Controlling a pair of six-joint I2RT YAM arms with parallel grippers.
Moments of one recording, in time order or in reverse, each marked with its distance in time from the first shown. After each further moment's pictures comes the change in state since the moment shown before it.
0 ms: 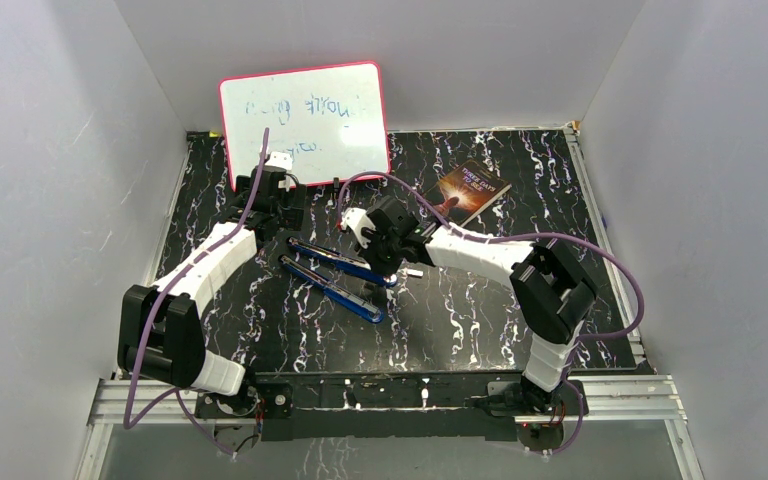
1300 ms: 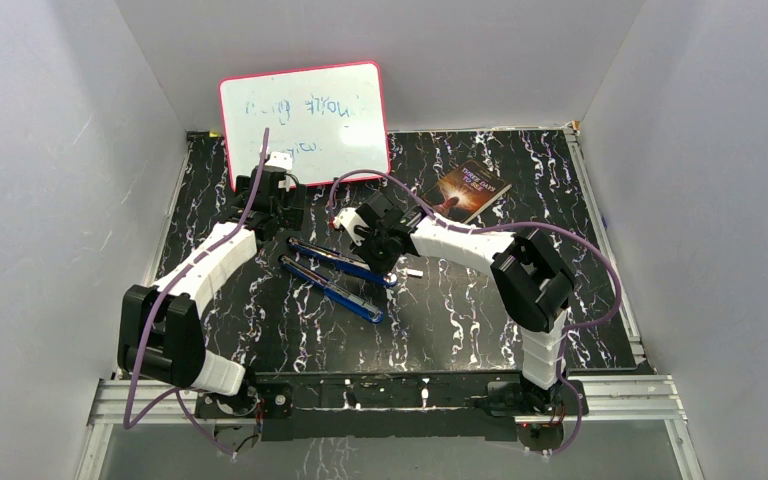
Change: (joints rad) left arm -0.001 0.000 0.000 0.000 0.000 0.000; right arm 0.000 0.122 0.153 -0.158 0.027 0.005
